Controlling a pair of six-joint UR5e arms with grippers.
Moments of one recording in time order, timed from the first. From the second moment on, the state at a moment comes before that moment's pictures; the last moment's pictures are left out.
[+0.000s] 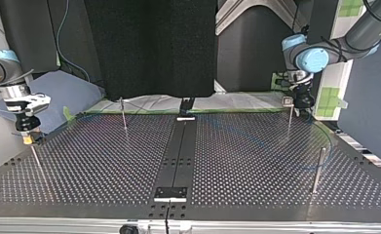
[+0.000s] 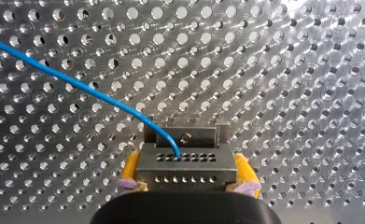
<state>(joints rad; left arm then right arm) 0.22 -1.89 -2.19 -2.24 -1.68 -2.52 1.46 -1.04 1.42 -0.41 0.98 1.62</state>
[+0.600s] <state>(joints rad) 0.21 -1.78 -2.32 -2.09 -1.61 -2.67 1.46 -1.04 1.42 -0.41 0.98 1.62</state>
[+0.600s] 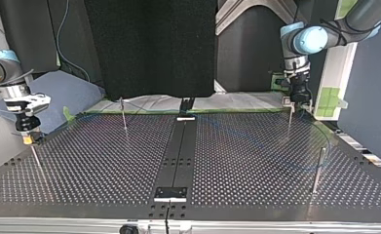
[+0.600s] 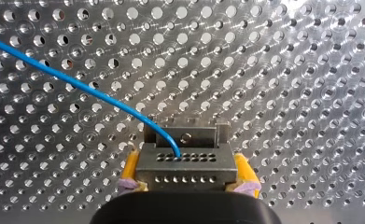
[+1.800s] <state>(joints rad) 0.15 -1.56 -2.54 -2.12 -1.48 -2.63 1.46 -1.04 1.42 -0.41 0.98 1.62</state>
